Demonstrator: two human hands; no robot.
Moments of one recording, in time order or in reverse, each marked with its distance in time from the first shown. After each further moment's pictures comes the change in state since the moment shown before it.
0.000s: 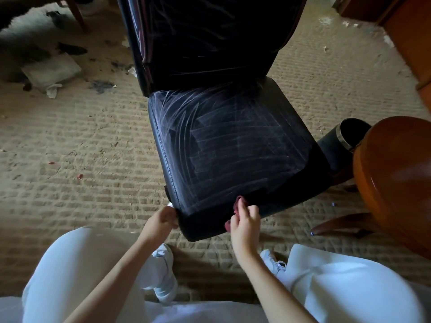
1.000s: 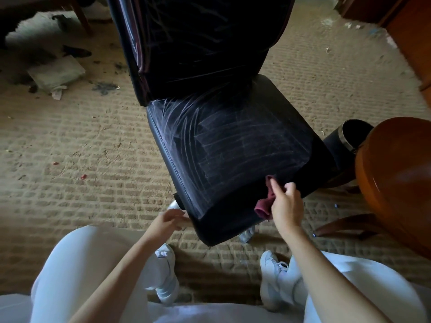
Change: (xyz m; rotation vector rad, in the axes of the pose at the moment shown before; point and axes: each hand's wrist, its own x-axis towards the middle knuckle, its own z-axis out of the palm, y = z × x) left_hand -0.015 0.021 0.004 -0.088 -0.103 -0.012; right_hand 0.084 0.037 -0.072 -0.159 -0.038 0.083
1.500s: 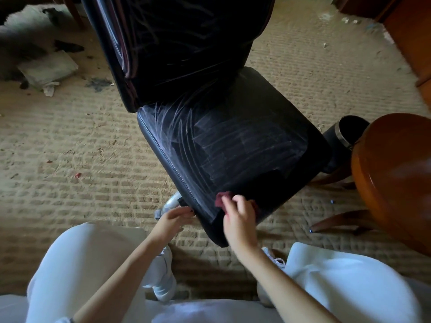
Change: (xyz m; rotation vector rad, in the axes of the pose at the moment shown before) left_hand 0.002 0.006 0.019 -0.182 -0.064 -0.058; right_hand -0.079 -0.050 0.053 -0.065 0.164 -0.489
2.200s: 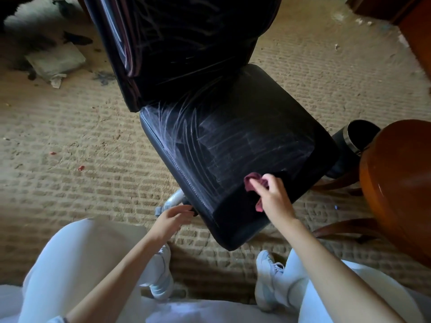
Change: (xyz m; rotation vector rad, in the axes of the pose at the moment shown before) left_hand 0.011 -0.008 -0.005 0.052 0.035 -0.002; right_hand 0.074 0.069 -0.045 0.330 -0.255 0.239
